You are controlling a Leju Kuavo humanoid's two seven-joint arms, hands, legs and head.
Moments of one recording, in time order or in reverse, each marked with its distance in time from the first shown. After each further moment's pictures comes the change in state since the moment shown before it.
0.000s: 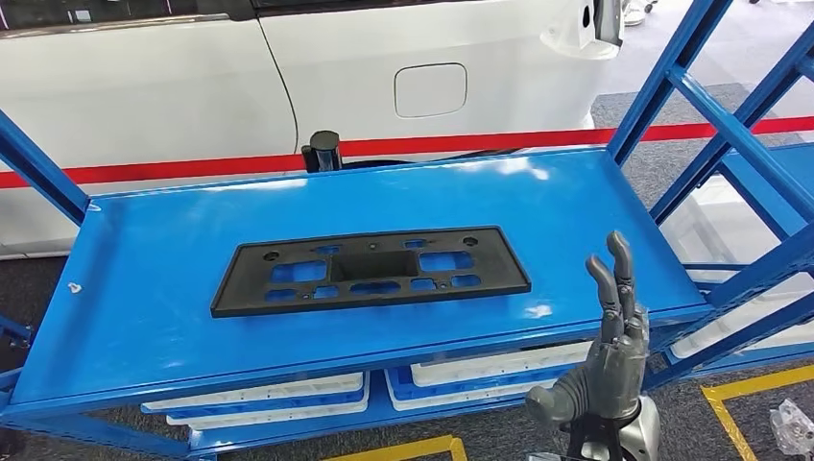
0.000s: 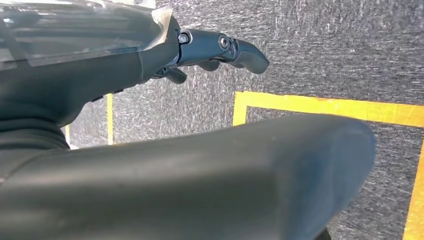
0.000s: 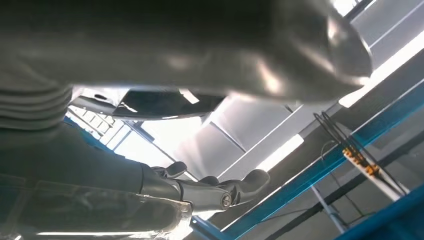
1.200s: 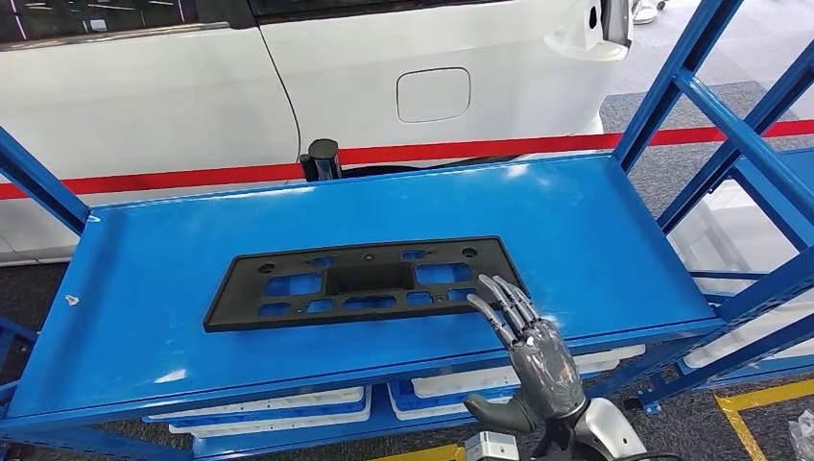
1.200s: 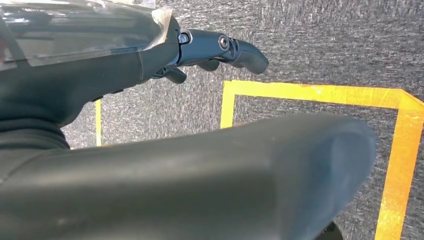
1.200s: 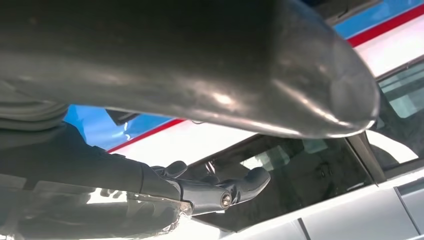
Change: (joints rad) left arm 0.001 -0.064 -0.003 0.004 -0.003 0.043 -0.067; right arm -0.001 -0.207 0.129 0.193 0.220 0.188 0.237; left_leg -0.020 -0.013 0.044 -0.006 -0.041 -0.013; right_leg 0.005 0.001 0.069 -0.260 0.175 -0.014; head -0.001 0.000
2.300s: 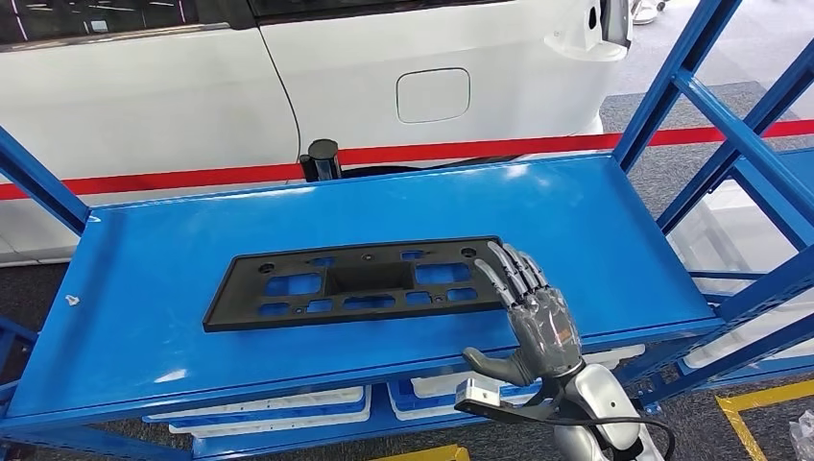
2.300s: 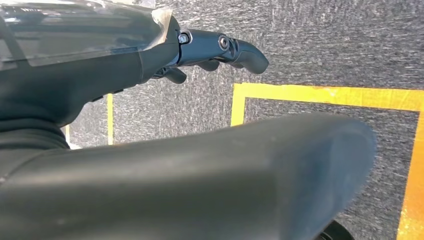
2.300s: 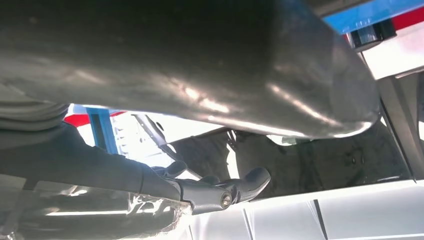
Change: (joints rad) left arm 0.000 0.016 -0.015 0.000 -0.022 -0.003 0.061; right arm -0.163 0.009 0.003 0.184 0.158 -0.125 0.090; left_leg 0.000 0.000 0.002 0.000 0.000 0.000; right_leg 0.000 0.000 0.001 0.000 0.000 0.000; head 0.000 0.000
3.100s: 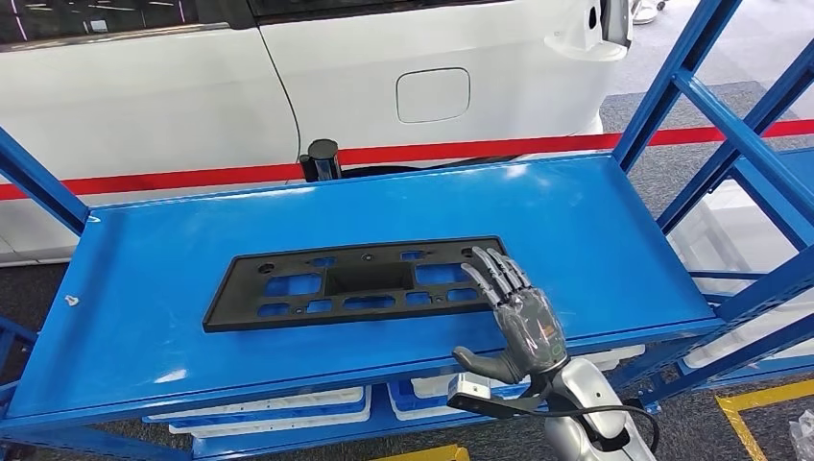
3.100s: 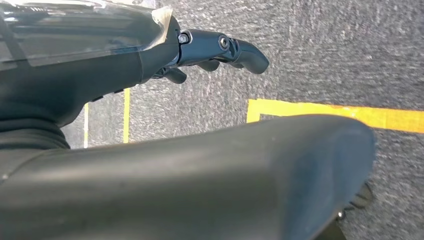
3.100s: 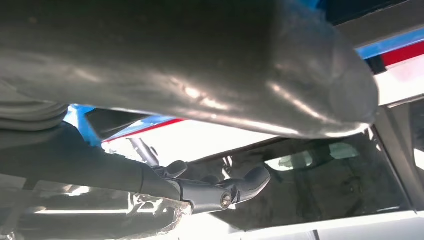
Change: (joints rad) left arm 0.001 0.035 -0.006 0.001 -0.020 0.030 0.075; right arm -0.039 0.020 0.029 0.099 -0.040 0.040 -0.023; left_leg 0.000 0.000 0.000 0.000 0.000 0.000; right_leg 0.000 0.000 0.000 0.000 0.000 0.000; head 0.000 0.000
